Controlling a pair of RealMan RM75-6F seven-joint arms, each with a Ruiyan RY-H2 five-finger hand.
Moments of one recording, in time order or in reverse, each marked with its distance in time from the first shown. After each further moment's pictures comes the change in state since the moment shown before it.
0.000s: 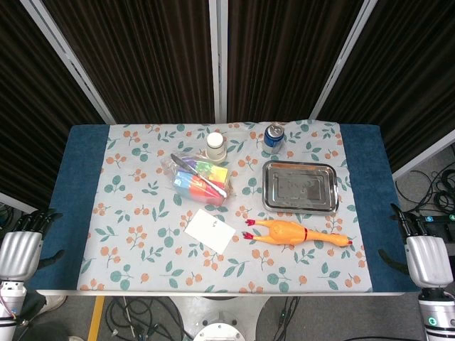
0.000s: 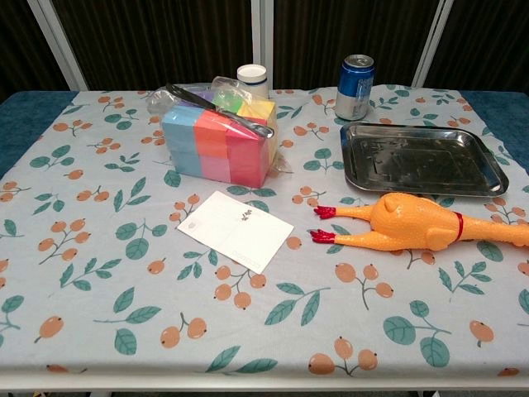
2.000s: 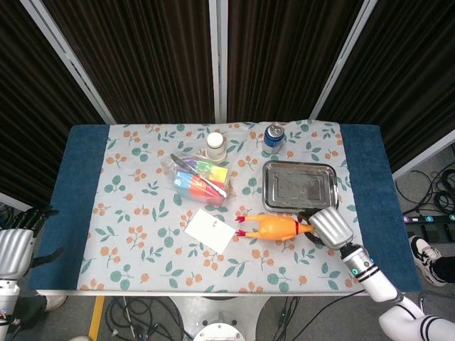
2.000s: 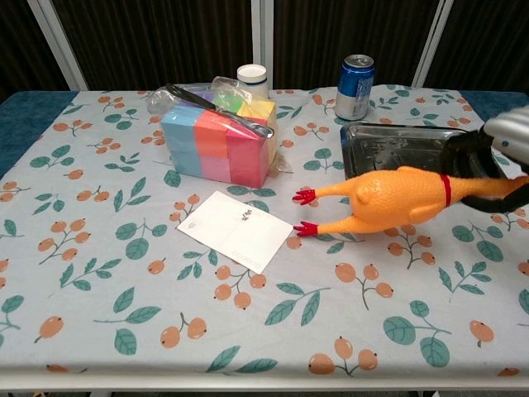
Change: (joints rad) left arm -0.007 0.047 -0.017 -0.015 0.020 -0.001 -0.205; right arm 0.413 -0.276 -0.033 0.334 -0.163 -0.334 0.040
